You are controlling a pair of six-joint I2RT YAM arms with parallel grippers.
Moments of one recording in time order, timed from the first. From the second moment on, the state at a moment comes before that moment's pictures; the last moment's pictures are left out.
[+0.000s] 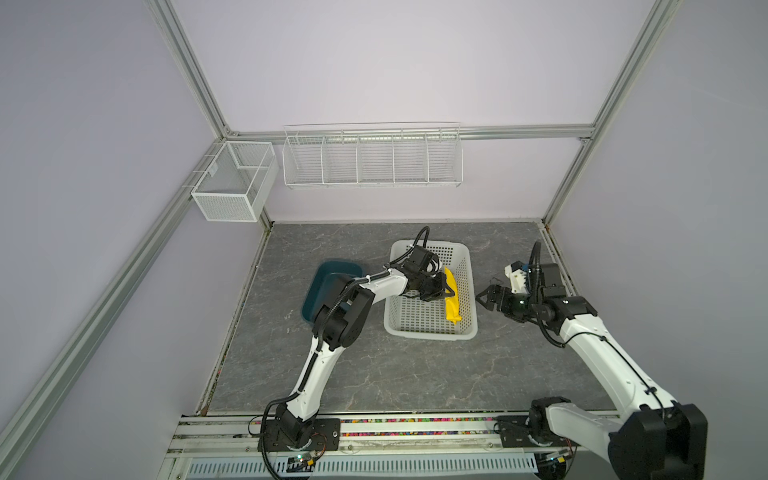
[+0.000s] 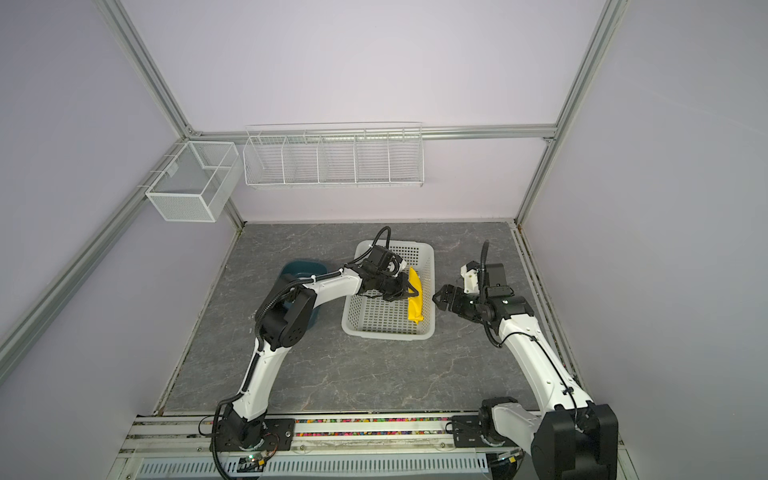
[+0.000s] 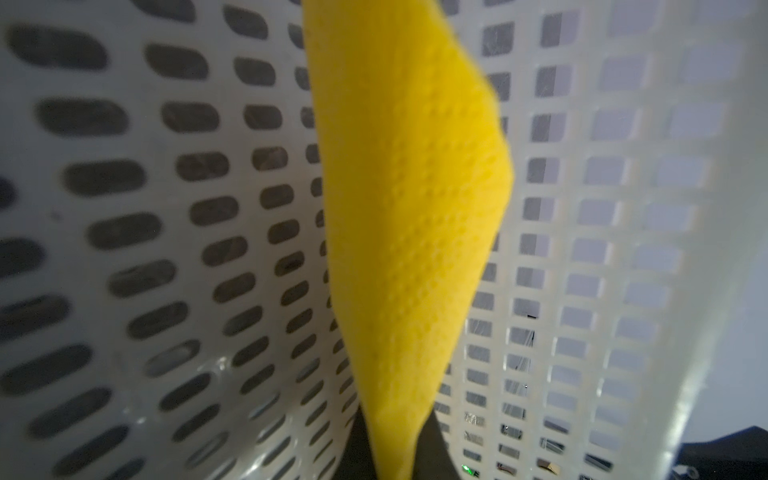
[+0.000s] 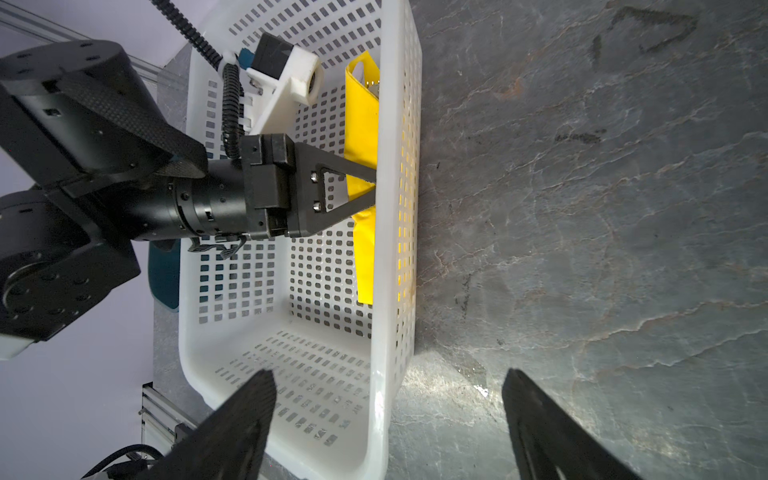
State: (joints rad) left arm -0.74 2.31 1.68 -0.21 0.64 -0.81; right arm 0.13 1.13 0.86 -0.65 -0.42 0.44
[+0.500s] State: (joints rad) left arm -0.74 2.32 1.72 -0.32 0.59 -0.73; right arm 0.13 1.13 0.86 -0.65 -0.42 0.45
